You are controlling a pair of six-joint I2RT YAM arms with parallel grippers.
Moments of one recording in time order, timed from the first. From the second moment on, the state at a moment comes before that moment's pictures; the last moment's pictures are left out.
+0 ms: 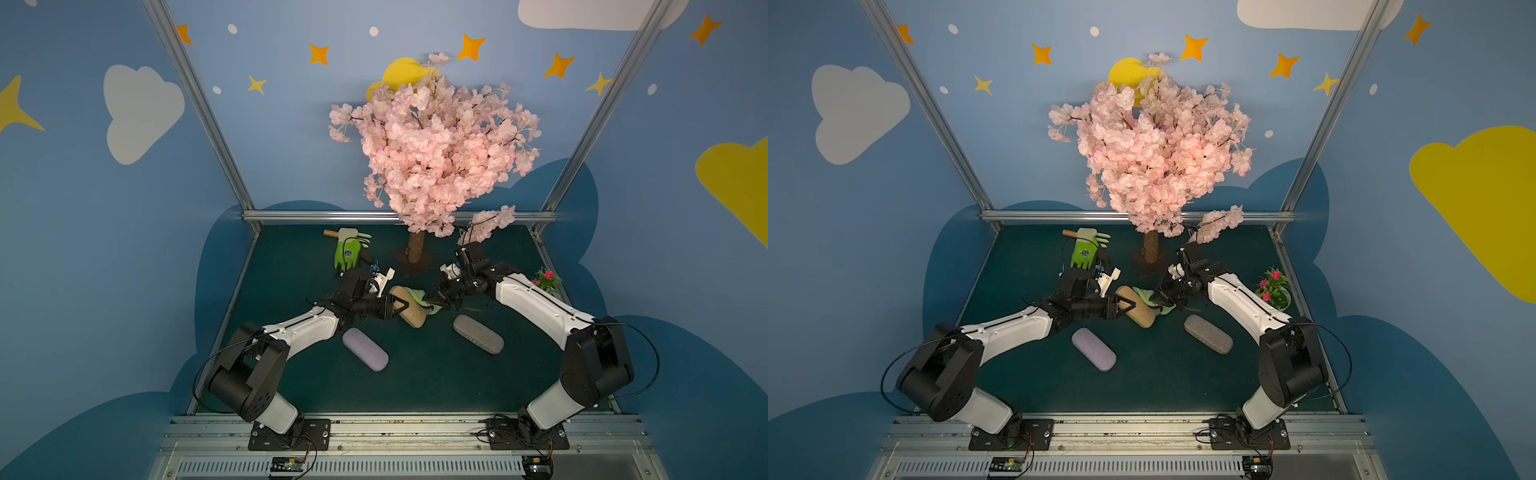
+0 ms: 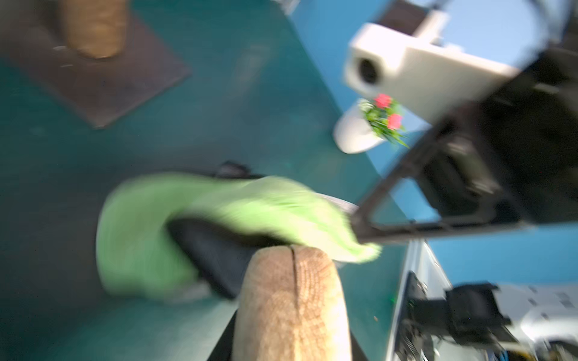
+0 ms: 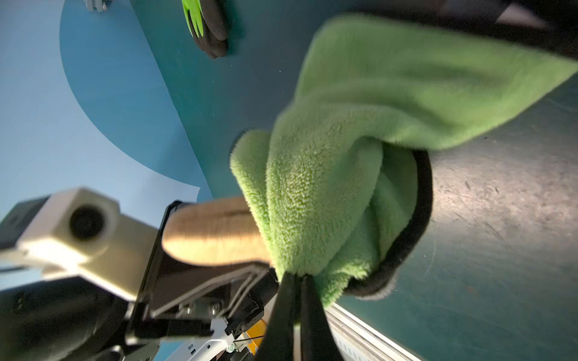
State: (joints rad) left arm -0.49 1.59 0.83 0.15 0.57 -0.44; right arm 0.50 1.62 1.23 -0.62 -0.62 0.94
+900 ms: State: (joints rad) left arm -0.38 1.72 1.09 -0.08 0.70 -0.67; right arm 0.57 1.84 1.20 -0.61 -0.52 0.85
